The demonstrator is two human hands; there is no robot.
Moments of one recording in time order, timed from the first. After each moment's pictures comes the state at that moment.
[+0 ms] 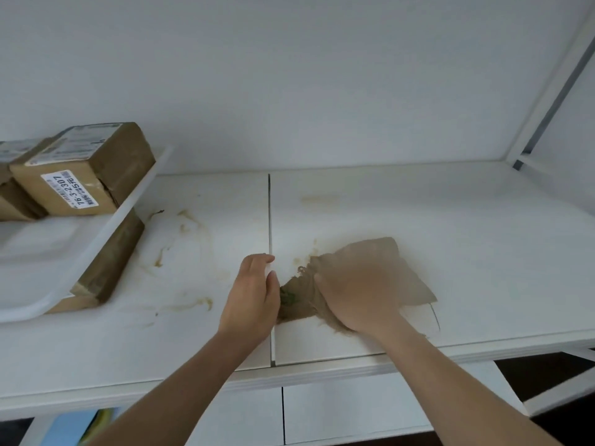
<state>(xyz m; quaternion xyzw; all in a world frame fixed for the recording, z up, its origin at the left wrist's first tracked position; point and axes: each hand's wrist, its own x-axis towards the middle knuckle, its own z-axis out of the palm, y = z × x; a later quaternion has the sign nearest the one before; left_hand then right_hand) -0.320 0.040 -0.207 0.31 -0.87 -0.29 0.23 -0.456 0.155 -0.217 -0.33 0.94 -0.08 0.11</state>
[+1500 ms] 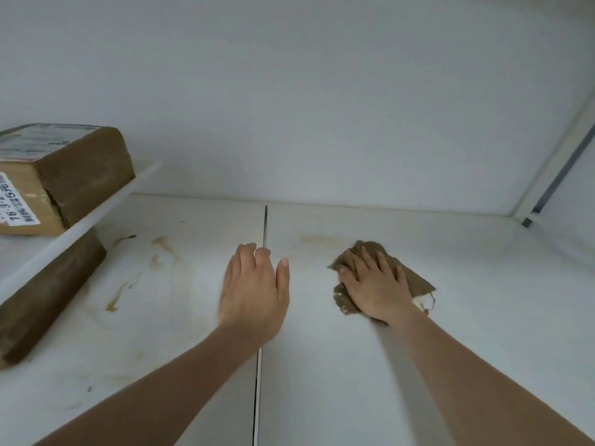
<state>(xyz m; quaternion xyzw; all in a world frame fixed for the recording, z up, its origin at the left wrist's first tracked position) -0.402 -0.029 -0.221 0.34 -0.88 -0.12 0.30 -0.577 0.088 -0.224 -0.37 0.92 -0.09 0.08</state>
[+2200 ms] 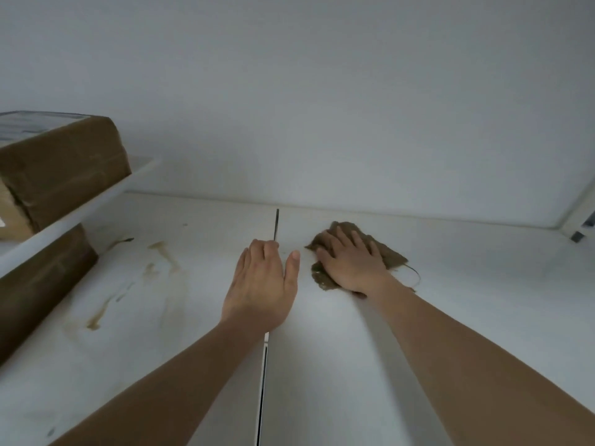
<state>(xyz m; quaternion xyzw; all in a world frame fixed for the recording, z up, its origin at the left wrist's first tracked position) -0.445 -0.075 -0.238 0.33 -0.89 -0.14 0.28 -0.614 -0.011 -0.225 -0.45 0.89 -0.08 0.06</state>
